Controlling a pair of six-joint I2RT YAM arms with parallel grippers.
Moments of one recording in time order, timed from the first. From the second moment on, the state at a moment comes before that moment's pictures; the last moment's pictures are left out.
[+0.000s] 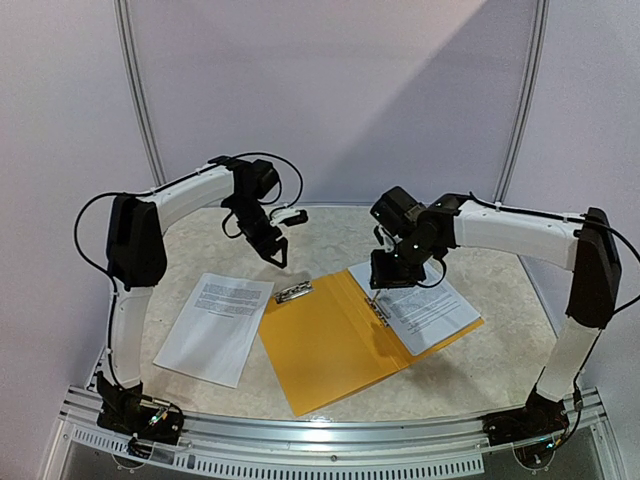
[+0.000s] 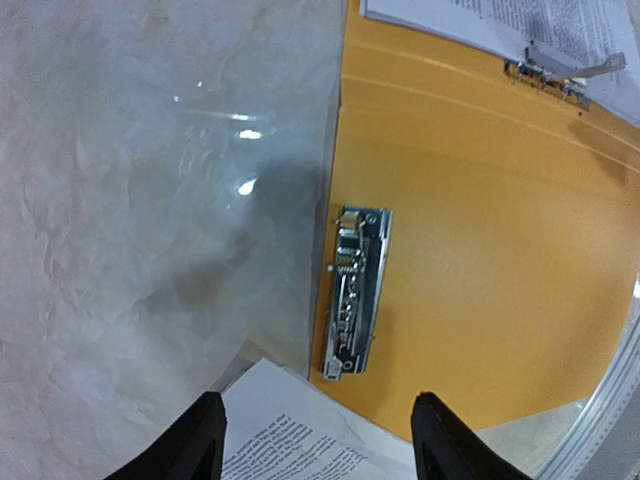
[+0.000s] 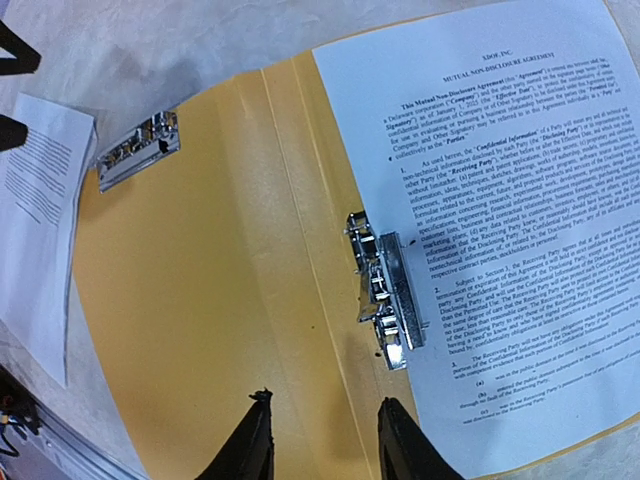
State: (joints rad) left arm -0.50 2.27 2.09 -1.23 0.30 0.46; right arm 0.80 1.79 1.45 -0.81 0.02 0.64
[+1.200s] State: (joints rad) left arm -0.78 2.54 2.26 -0.80 0.06 0.29; right arm 0.71 1.74 1.18 -0.44 -0.10 1.01
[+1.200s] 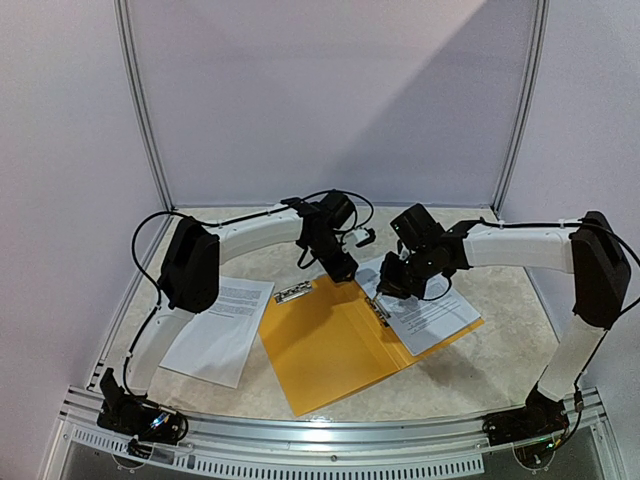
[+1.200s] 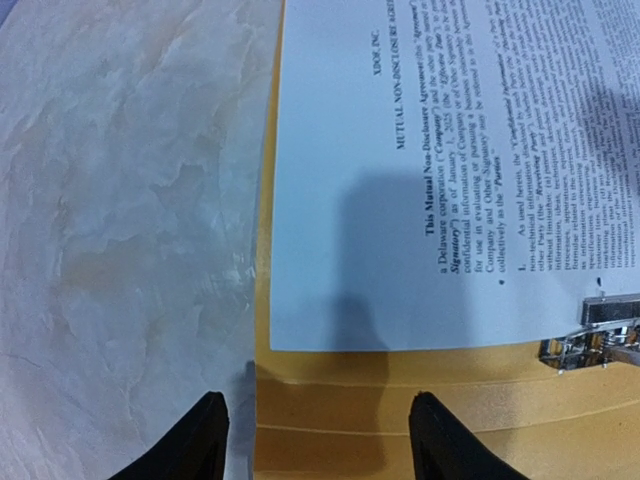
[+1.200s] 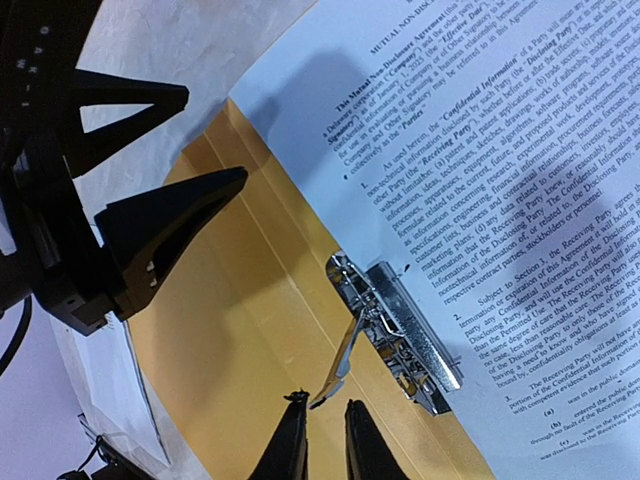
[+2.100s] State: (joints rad) left arm -0.82 2.57 2.31 -0.76 0.07 0.29; right arm 0.70 1.68 1.15 -0.42 -0.08 1.03
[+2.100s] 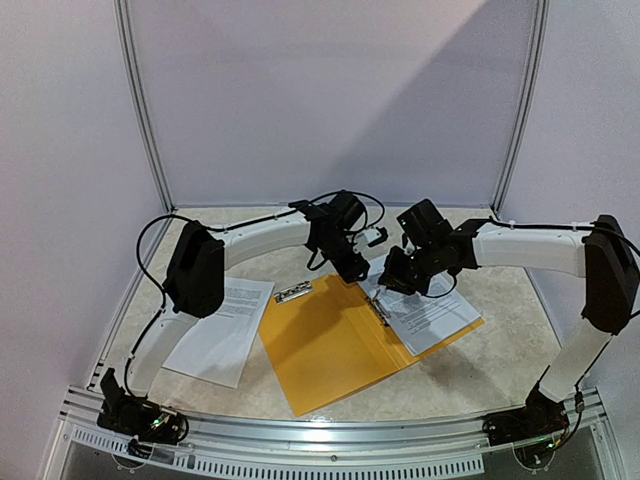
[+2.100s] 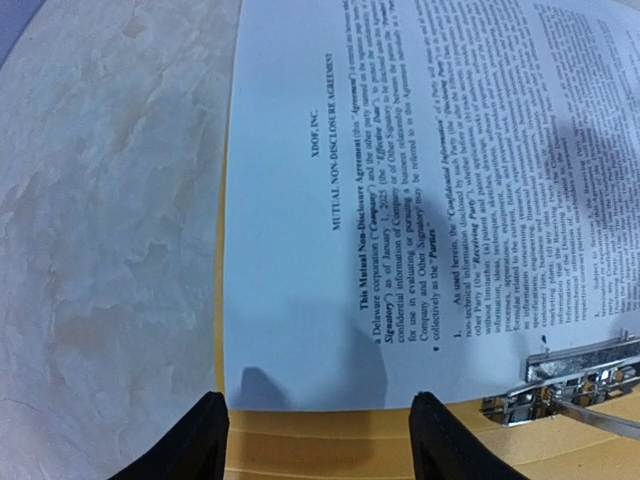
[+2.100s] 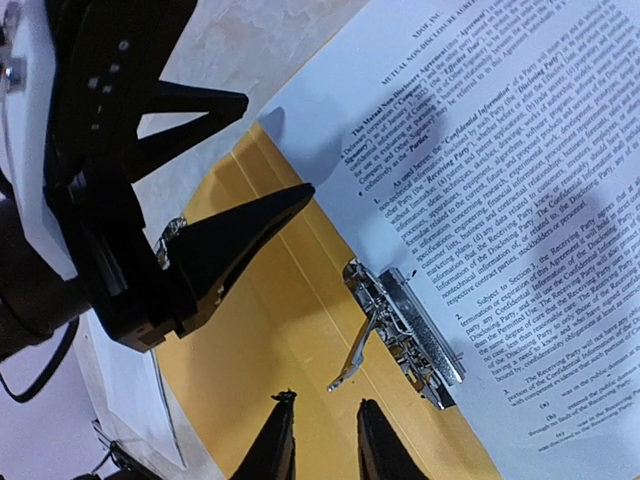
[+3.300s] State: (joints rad) left arm -0.83 2.60 2.30 -0.77 0.07 0.25; right arm 0.70 1.73 1.06 -0.35 -0.11 1.07
